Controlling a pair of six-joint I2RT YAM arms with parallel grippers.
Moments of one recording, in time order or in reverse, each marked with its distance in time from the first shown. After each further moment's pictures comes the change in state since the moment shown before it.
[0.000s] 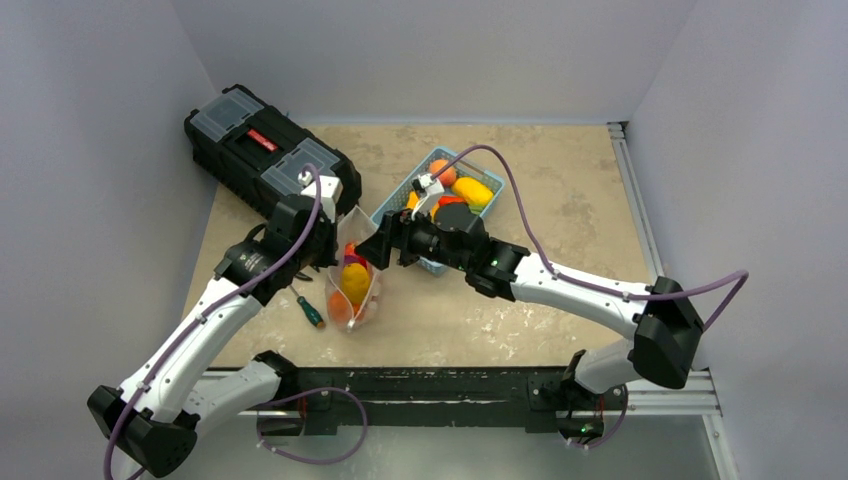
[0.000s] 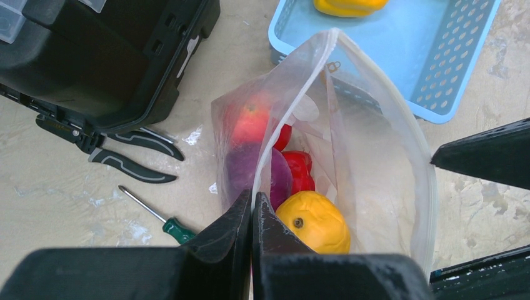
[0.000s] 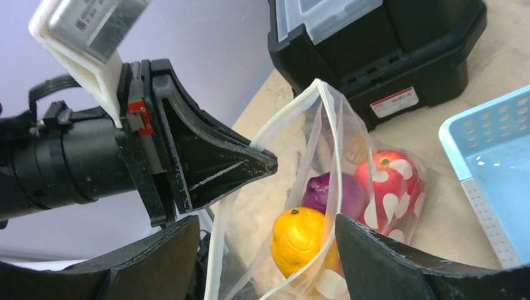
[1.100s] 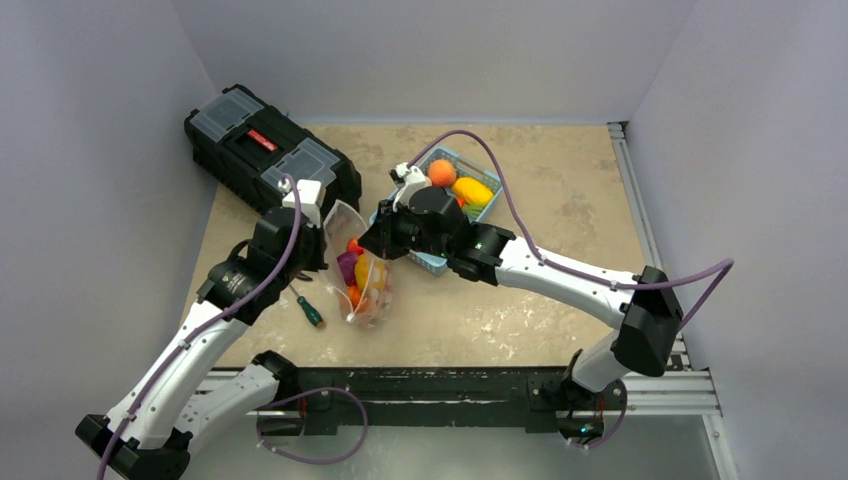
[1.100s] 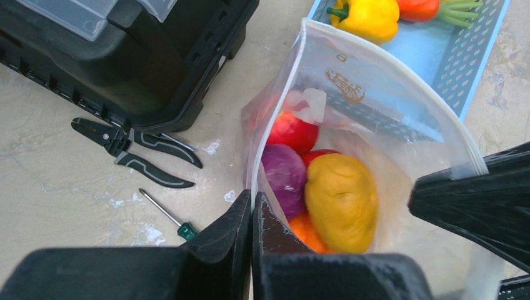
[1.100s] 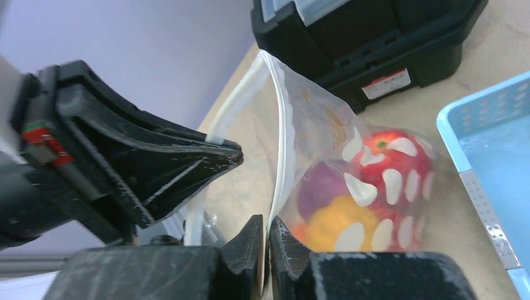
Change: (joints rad) left arm 0.000 -0.122 -0.048 0.026 -0.068 -0.004; right arm 0.019 0.124 0.222 -0.251 0.028 -0.031
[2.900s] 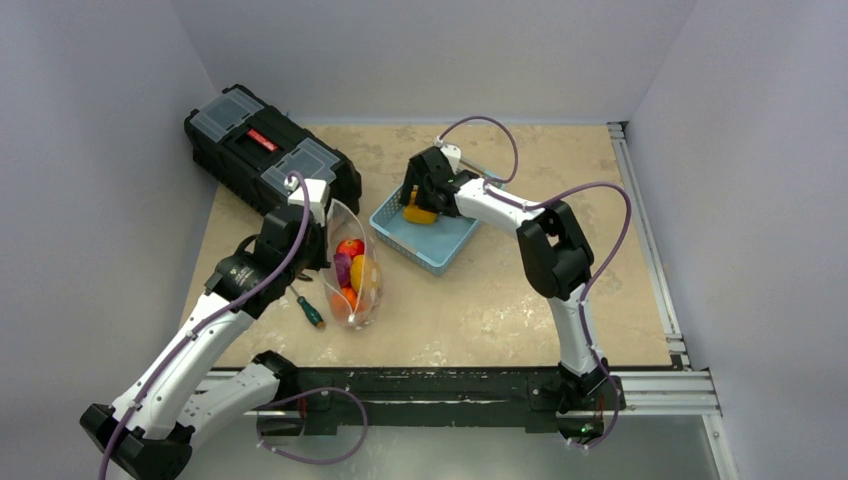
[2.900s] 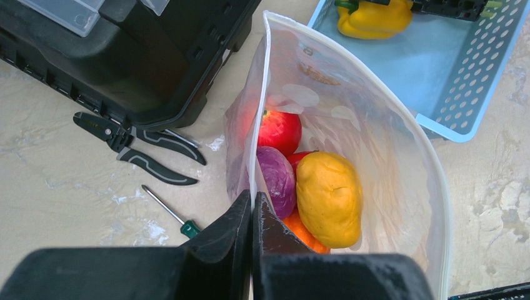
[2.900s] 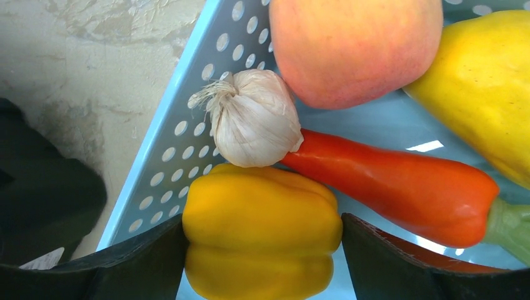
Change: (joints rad) left arm 0.000 0.039 0.000 0.001 -0.022 0.000; right arm -0.360 0.605 0.406 -0.290 0.304 0.114
